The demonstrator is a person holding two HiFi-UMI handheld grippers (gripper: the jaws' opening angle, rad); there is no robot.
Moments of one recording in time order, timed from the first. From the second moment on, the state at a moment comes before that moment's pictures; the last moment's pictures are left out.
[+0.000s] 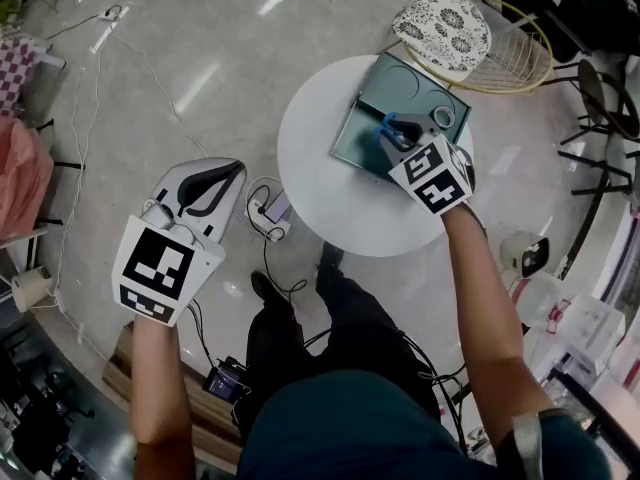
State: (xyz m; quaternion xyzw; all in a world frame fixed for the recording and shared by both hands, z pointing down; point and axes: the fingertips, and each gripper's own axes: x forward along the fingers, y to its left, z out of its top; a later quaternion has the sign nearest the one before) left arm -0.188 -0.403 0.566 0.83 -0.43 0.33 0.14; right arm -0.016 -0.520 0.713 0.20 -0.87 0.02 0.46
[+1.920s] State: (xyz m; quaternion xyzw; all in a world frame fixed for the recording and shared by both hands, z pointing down) left arm -0.156 -0.309 0.237 0.86 -0.45 0.24 -0.03; right arm 0.069 -0.371 0.205 0.35 -0.92 -0.06 0.16
